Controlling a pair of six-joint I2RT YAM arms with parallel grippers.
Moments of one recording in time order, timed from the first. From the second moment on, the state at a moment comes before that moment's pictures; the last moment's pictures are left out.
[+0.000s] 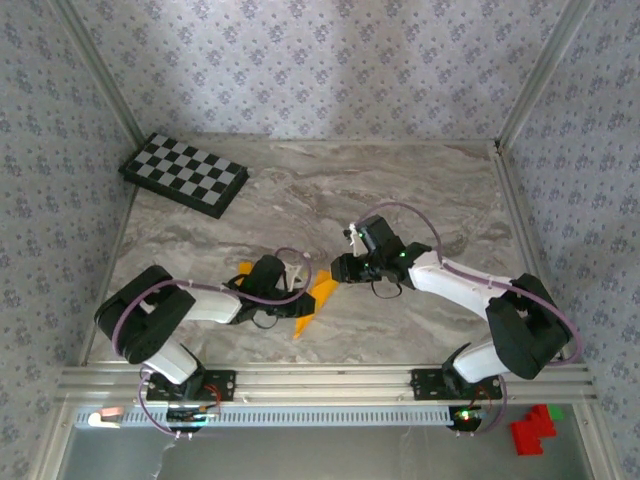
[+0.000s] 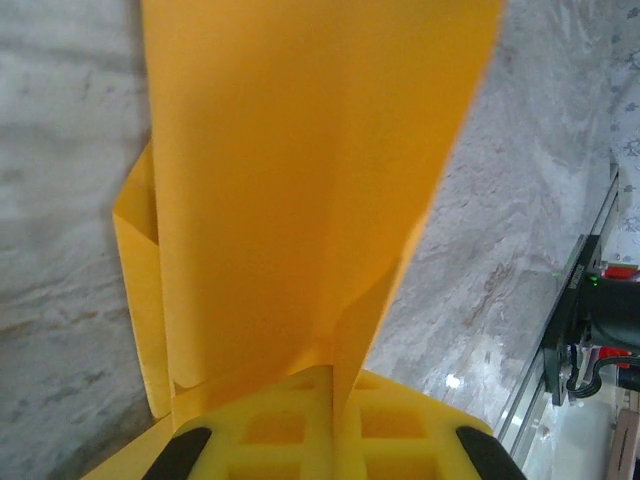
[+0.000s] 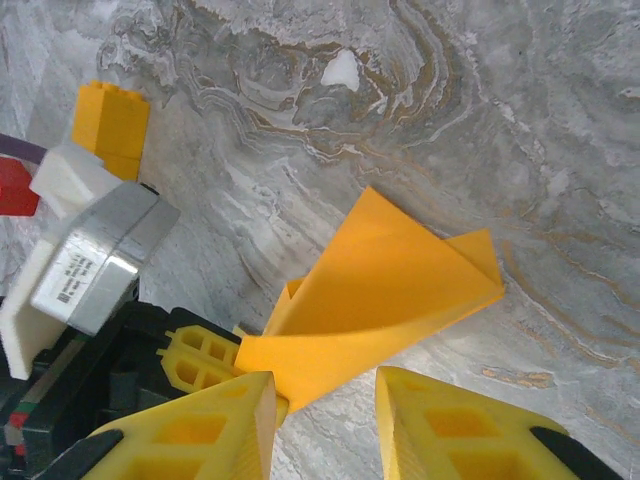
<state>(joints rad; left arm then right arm) -0.76 1.56 0.43 0.35 0.54 -0.78 0.68 1.43 0.83 -0.29 -0.33 0.54</state>
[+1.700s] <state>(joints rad) -0.70 1.60 0.36 0.59 0.69 -1.05 0.81 1.53 0.88 -0.32 -0.28 0.41</state>
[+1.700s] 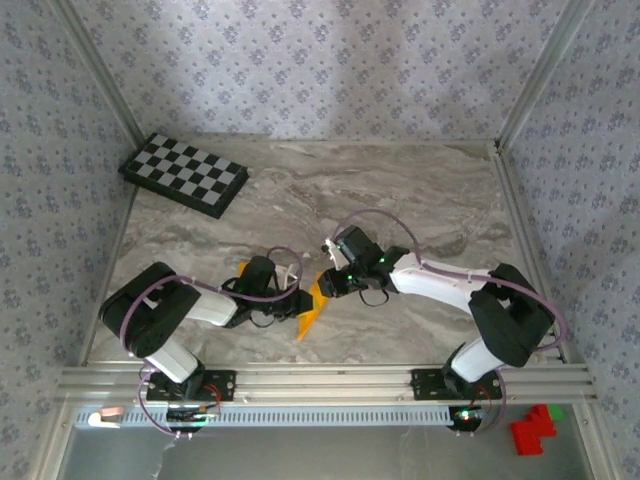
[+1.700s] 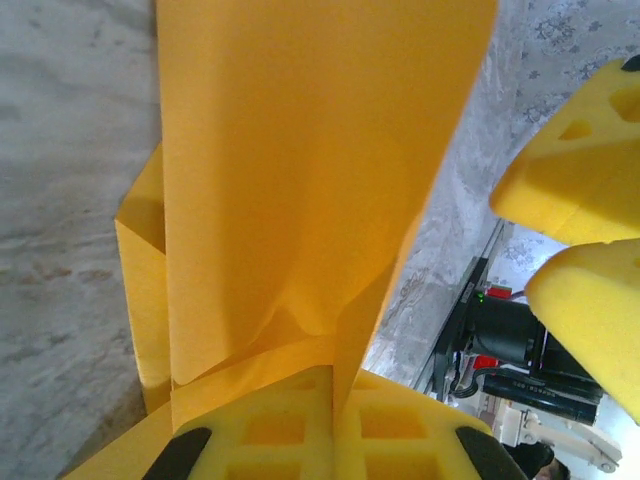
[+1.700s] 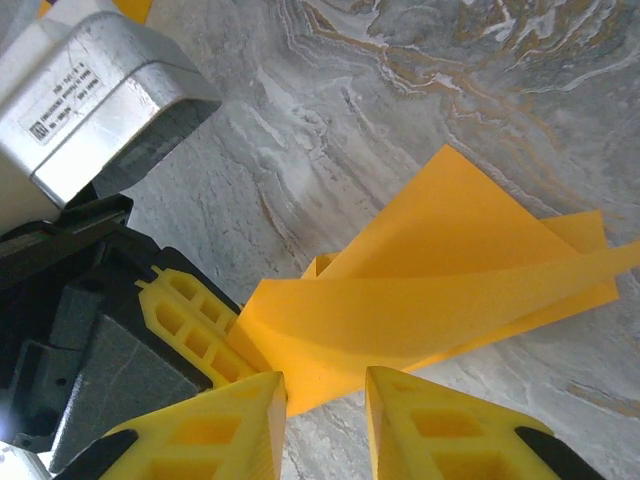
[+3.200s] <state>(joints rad) -0.65 1.66 0.26 0.77 0.71 -1.15 0.85 1.81 1.04 -0.30 -0.30 0.35</state>
